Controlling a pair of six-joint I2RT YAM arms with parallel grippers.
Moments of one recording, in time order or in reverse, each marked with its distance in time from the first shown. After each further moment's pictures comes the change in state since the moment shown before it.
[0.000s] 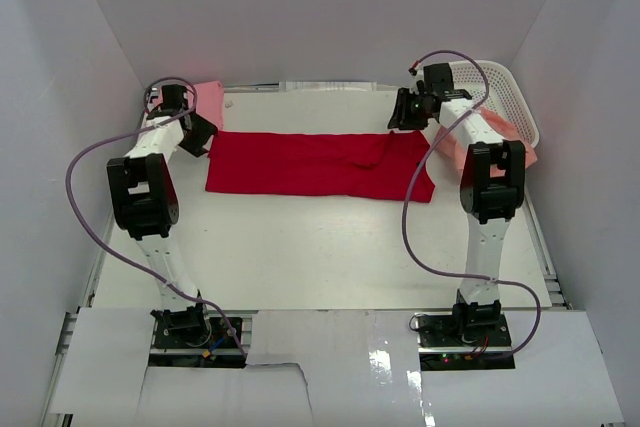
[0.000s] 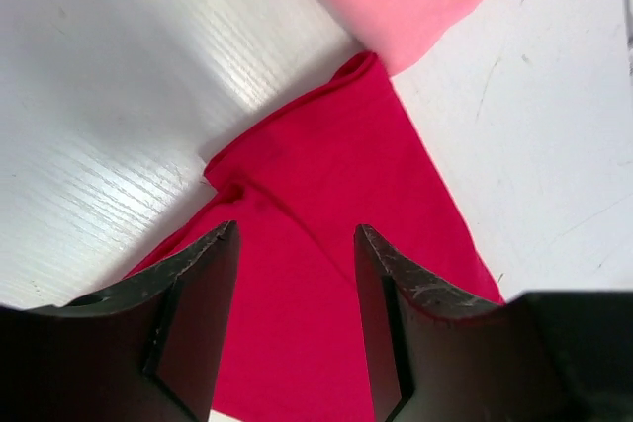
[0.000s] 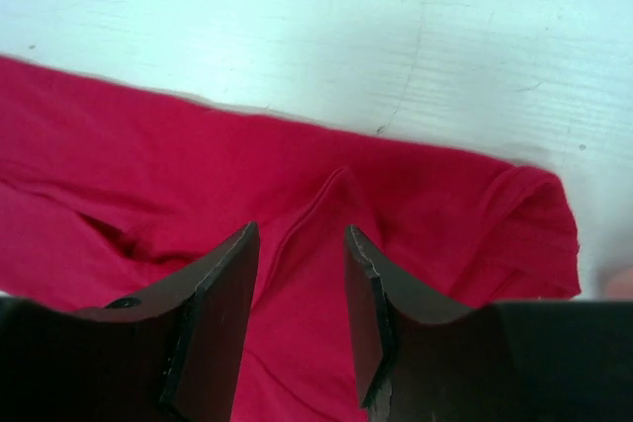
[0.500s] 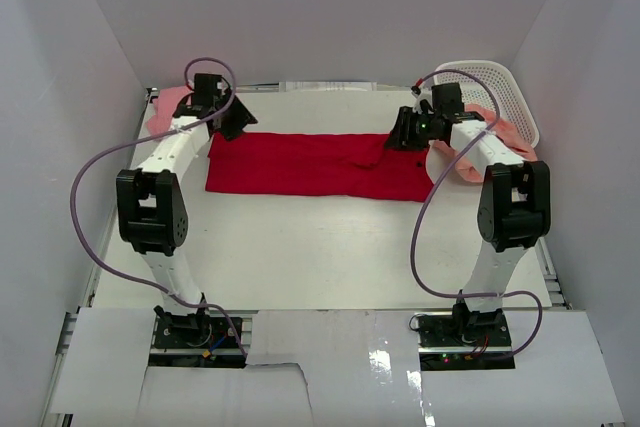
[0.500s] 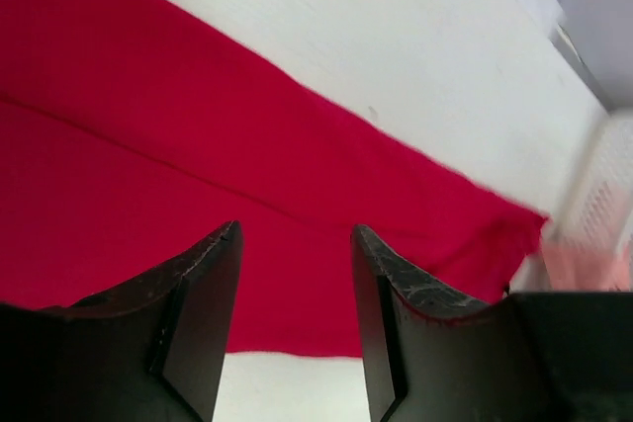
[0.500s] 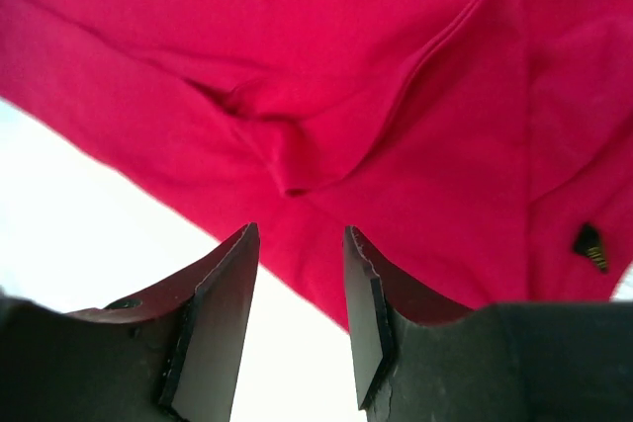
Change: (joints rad) left arm -0.181 -0.160 -0.021 0.072 0.038 0.119; right arm 0.001 -0.338 -0.443 0.122 -0.183 0.050
